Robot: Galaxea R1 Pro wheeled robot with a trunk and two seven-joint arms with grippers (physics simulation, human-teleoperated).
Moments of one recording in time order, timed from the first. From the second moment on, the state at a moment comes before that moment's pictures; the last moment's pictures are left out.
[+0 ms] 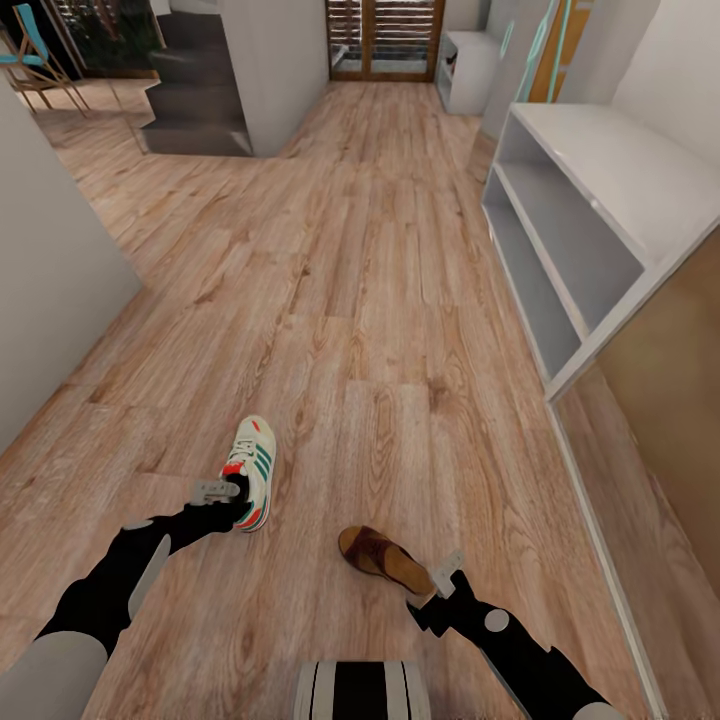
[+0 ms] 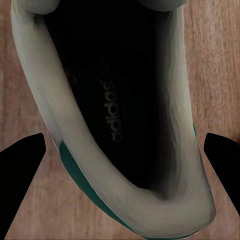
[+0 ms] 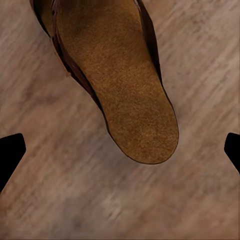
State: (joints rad) left arm -0.60 0.19 0.03 -0.86 0.11 0.39 -0.41; right arm -0.48 -0.07 0.40 -0.64 0.13 0.04 0.24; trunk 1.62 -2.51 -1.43
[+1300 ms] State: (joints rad) left arm -0.59 0.20 0.03 -0.85 0.11 0.39 -0.41; right arm -0.48 -0.07 0.40 -0.64 0.13 0.04 0.23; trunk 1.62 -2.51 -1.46
